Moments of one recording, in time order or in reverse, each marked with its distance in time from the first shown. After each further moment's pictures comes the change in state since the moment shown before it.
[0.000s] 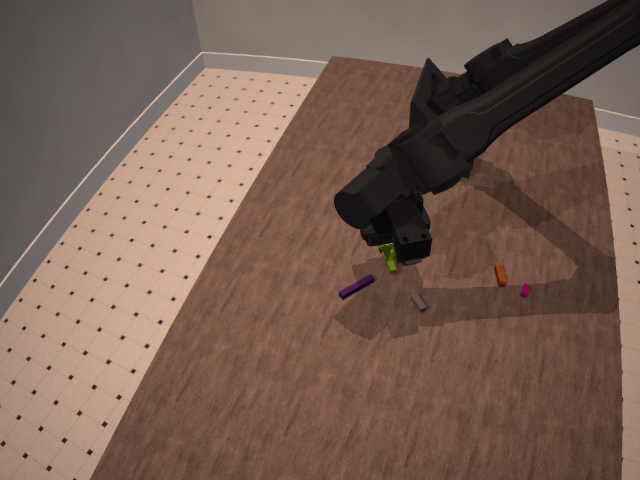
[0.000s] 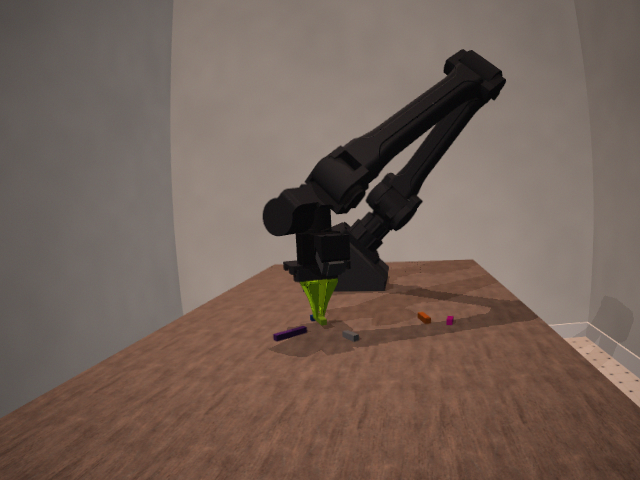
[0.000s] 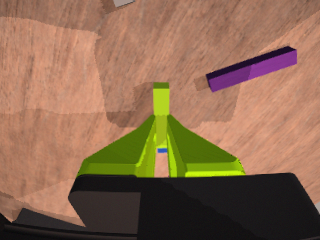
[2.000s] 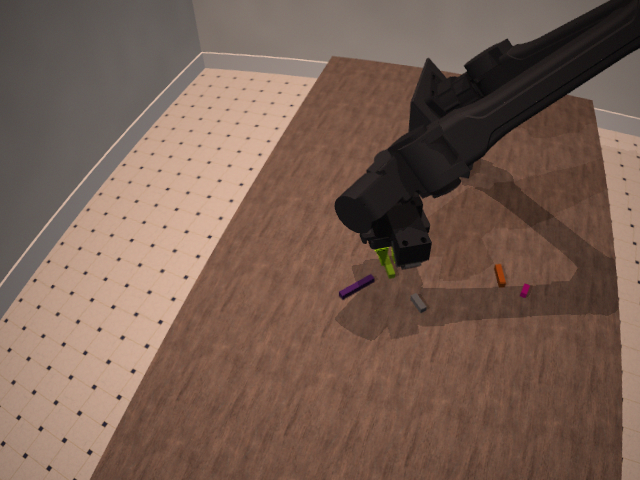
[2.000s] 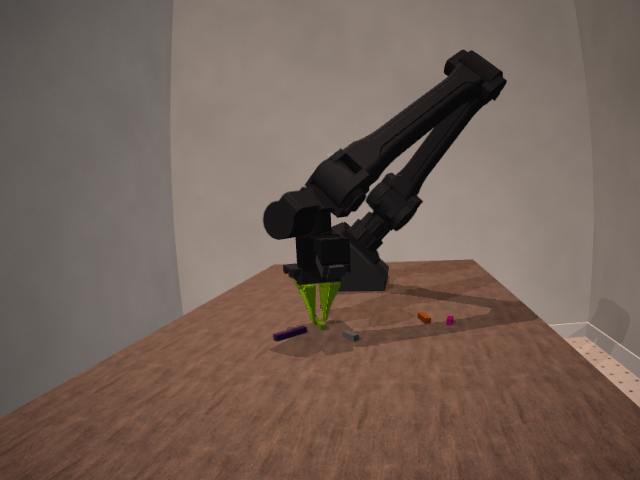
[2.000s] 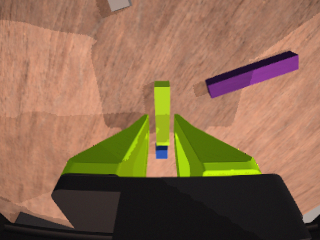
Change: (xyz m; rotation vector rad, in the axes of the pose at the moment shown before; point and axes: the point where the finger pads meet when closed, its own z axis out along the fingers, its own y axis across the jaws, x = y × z) arm -0.002 -0.001 0.005 0.003 -0.001 -0.001
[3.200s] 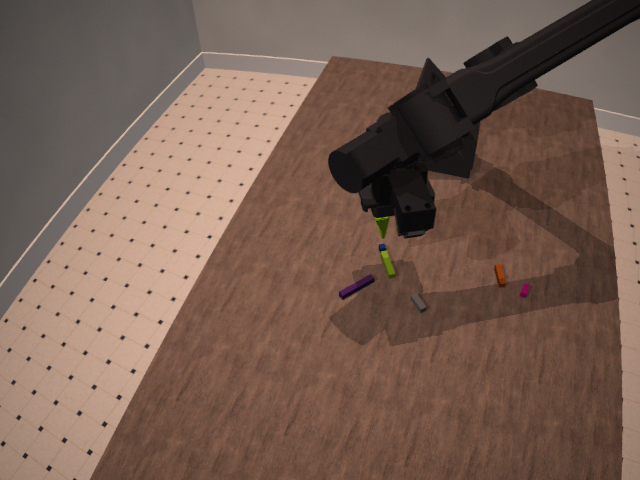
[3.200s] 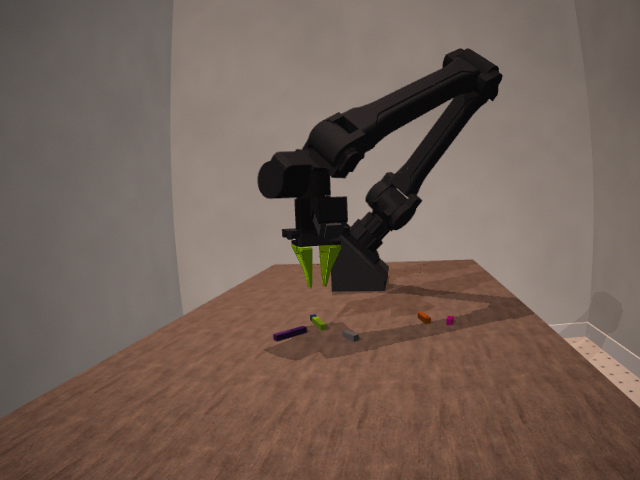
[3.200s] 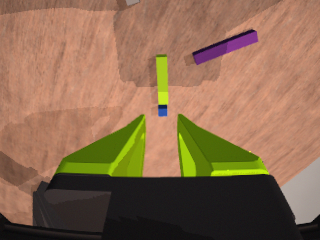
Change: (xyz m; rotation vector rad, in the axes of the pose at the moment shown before) arm 0.001 0.001 -0.061 0.006 0.006 0.025
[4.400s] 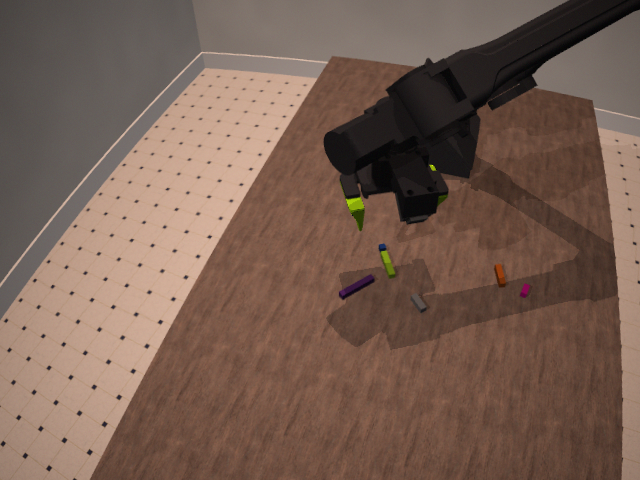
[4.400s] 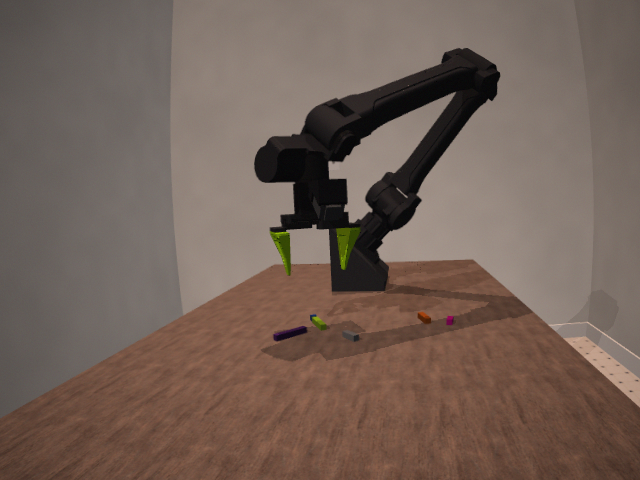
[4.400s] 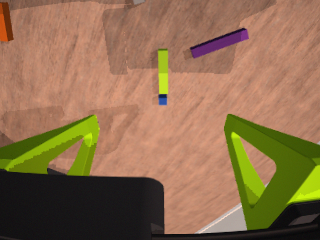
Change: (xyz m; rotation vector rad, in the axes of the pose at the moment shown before) arm 0.000 0.000 -0.025 -0.010 -0.002 -0.021
